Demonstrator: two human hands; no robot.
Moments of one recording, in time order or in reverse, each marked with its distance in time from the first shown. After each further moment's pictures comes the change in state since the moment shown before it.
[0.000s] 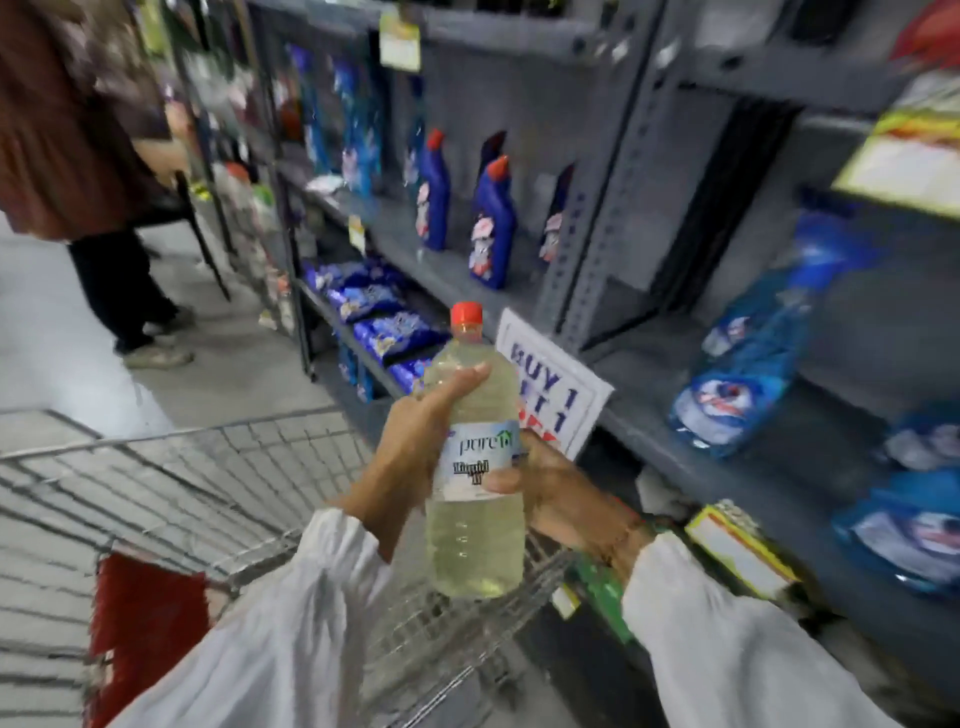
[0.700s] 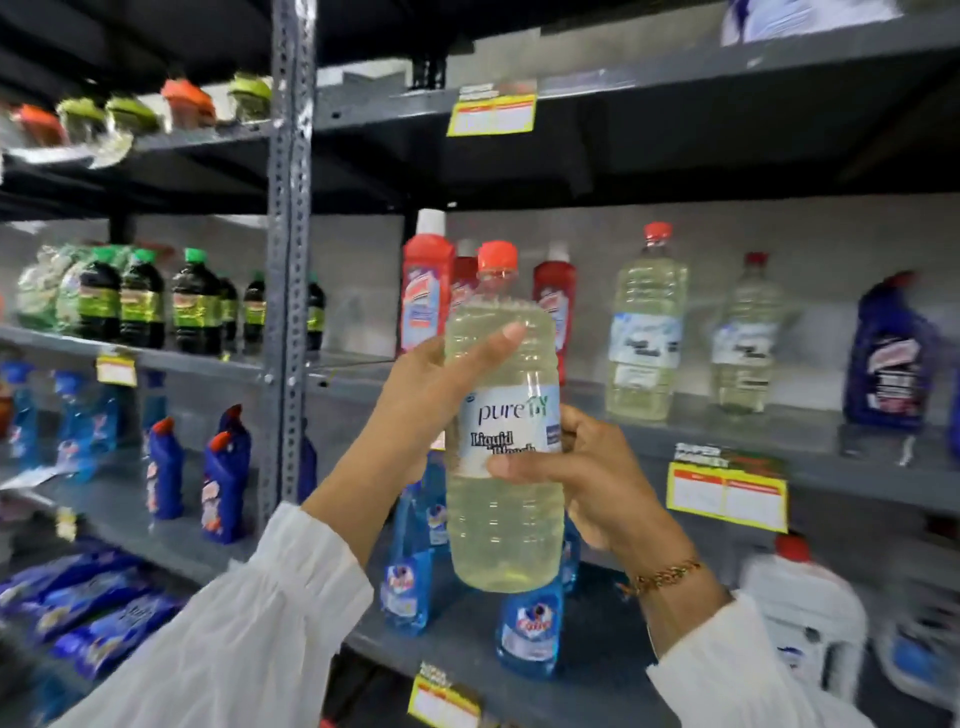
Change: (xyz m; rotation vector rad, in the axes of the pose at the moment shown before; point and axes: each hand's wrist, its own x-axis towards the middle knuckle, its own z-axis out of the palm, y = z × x) left_hand -0.200 0.118 0.336 0.346 -0.579 0.675; right_hand -0.348 -0.217 -0.007 -0.362 0.726 -0.721
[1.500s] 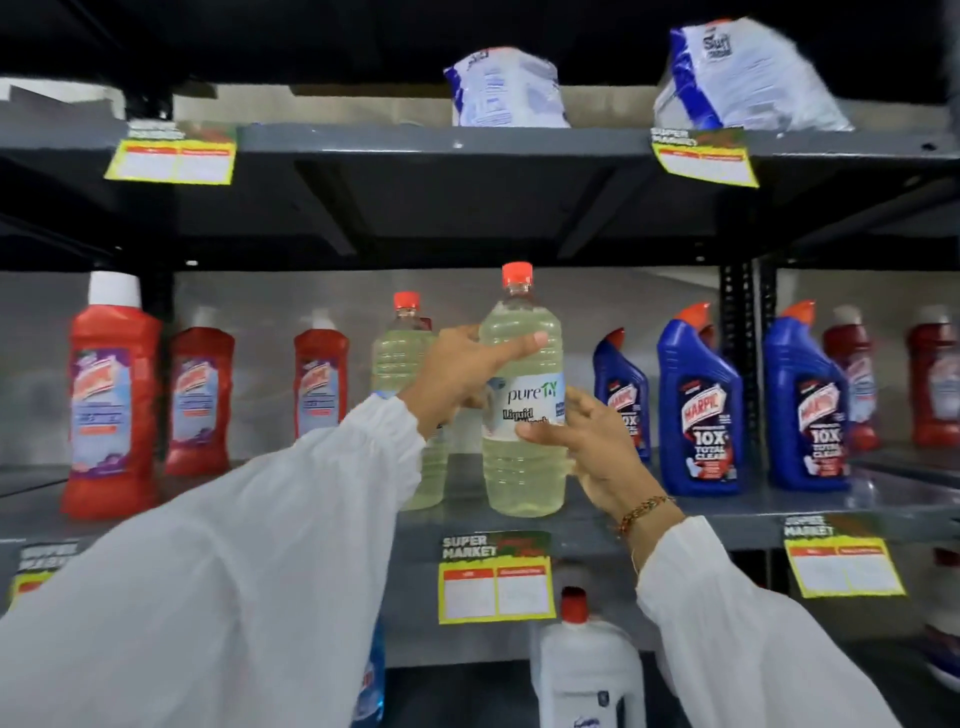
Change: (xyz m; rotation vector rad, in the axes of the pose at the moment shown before) left_hand 0.163 0.012 0.234 0.128 -0.328 0.110; right_hand 0.021 -0.053 -0.236 -0.099 0.593 -0.113
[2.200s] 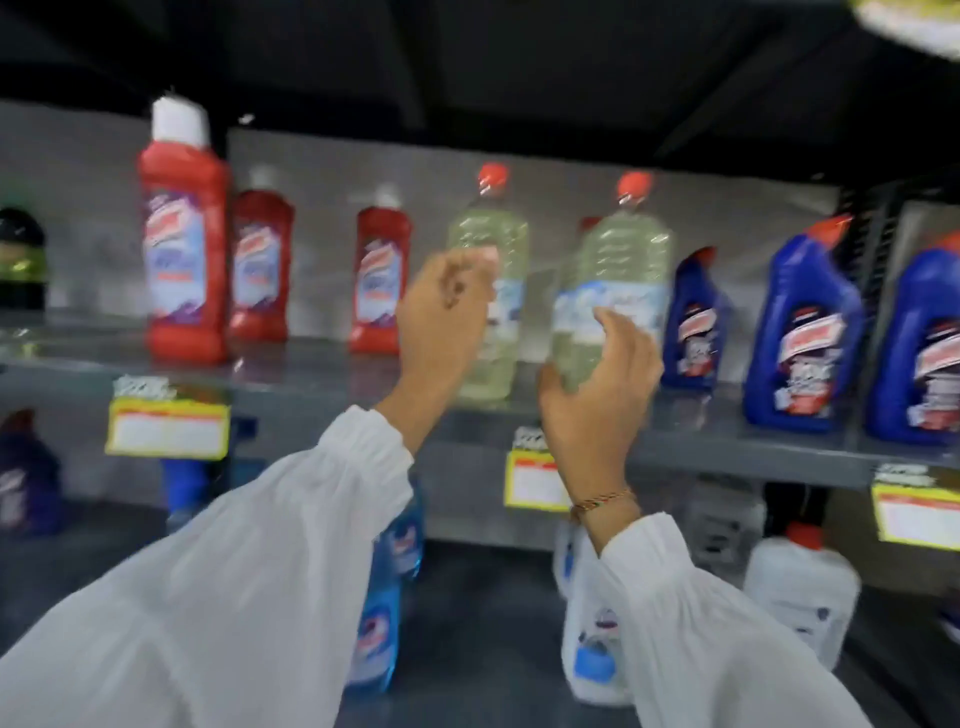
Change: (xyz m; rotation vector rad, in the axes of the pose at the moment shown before) left_hand -0.050 -0.083 -0.044 -0.302 0.442 0.221; right_hand -0.038 0.065 0.079 -0.825 0.513 -0.660
